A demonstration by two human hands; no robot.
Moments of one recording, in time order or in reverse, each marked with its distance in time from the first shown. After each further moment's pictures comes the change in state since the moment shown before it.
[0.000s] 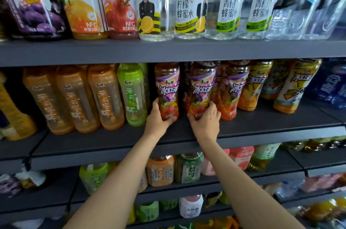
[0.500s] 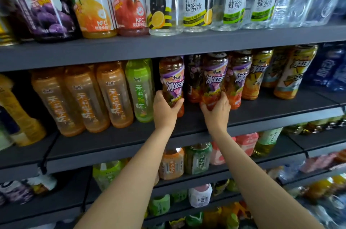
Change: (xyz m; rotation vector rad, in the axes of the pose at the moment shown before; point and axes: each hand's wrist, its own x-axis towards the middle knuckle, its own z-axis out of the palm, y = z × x) left_hand 0.003 0.010 -0.006 -0.015 0.233 0.082; right_hand -0.005 -0.007 -0.006 0.112 0.112 0.087
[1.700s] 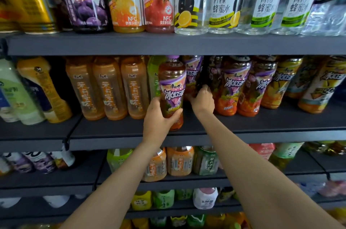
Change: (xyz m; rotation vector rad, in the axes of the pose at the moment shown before) left_hand -0.034 -0.028 -0.061 0.024 0.060 0.103; right_hand 0.008 -0.067 0.052 -0.139 -0.328 -0.091
